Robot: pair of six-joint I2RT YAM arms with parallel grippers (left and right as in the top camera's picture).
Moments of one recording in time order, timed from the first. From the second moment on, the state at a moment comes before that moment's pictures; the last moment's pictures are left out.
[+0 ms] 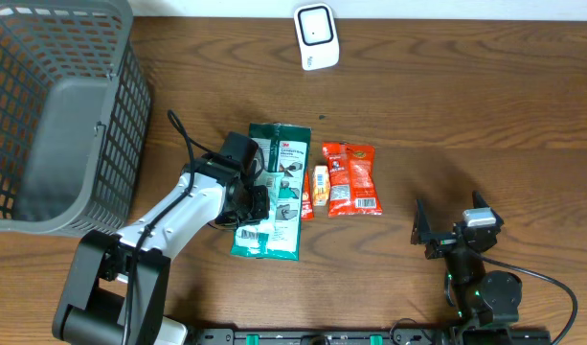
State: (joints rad) left arm -0.37 1.63 0.88 -0.70 0.26 -0.43; right arm 0.05 0.01 0.01 -0.06 -0.08 -0.01
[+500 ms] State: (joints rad) left arm -0.37 1.34 0.90 -0.71 0.26 -0.43; right arm 0.05 0.01 0.01 -0.06 -0.08 -0.01
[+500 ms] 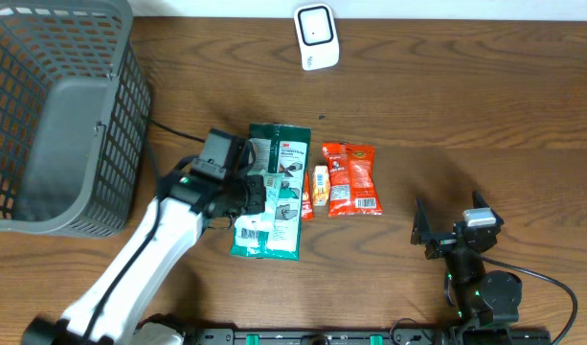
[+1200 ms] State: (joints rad) left arm -0.12 1.27 0.90 -0.87 -0.03 -0.48; right arm 0.05 0.01 0.01 -0.06 -0.08 -0.01
